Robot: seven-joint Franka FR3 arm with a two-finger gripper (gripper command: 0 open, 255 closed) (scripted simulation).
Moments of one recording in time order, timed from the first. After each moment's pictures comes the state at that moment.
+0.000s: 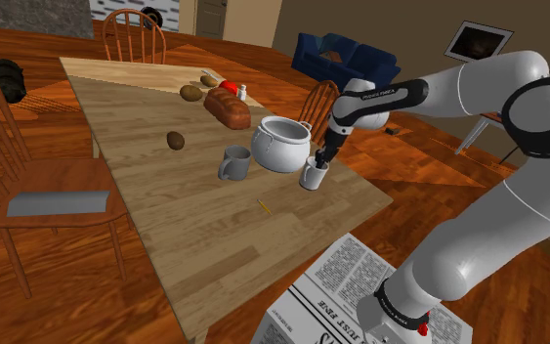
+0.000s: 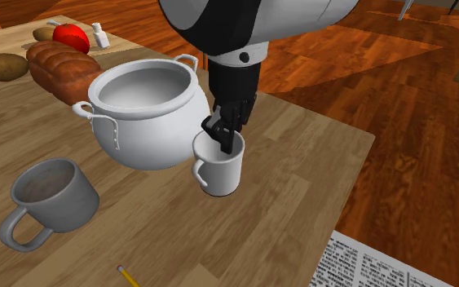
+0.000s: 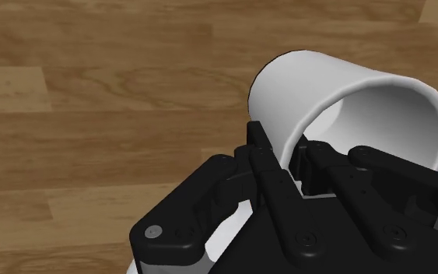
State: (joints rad) arm -0.10 -0.14 -0.31 -2.34 0.03 2.20 -0.37
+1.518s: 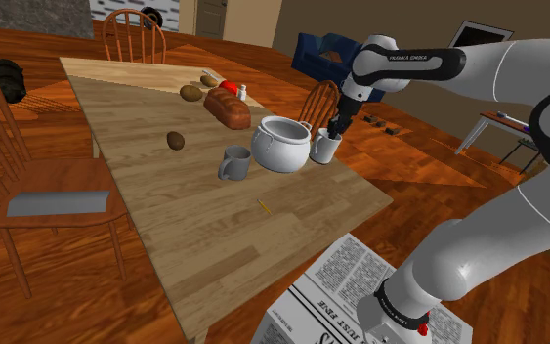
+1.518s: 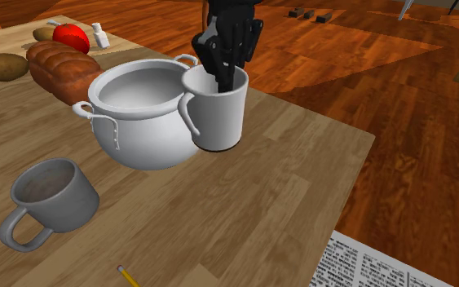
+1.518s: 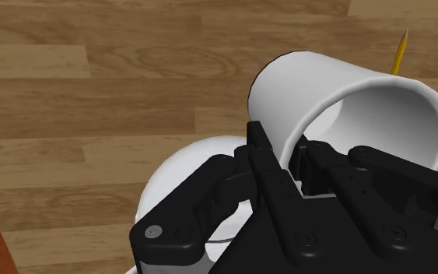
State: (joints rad) arm -0.10 -0.24 -0.29 -2.13 0.00 1.88 -0.32
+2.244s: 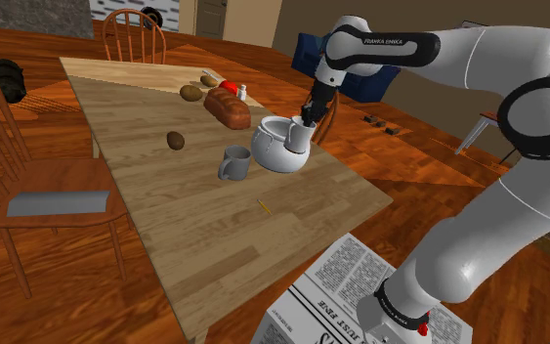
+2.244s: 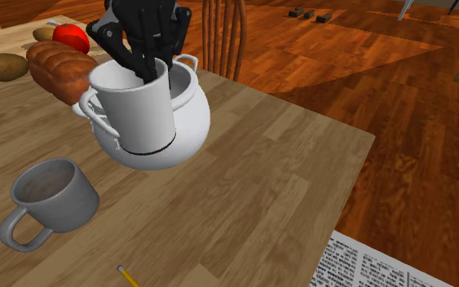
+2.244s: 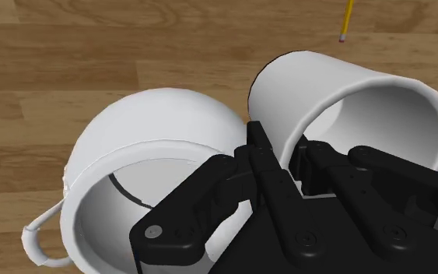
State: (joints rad) arm -0.02 -0.10 -0.21 -1.93 0.05 1.83 -0.19
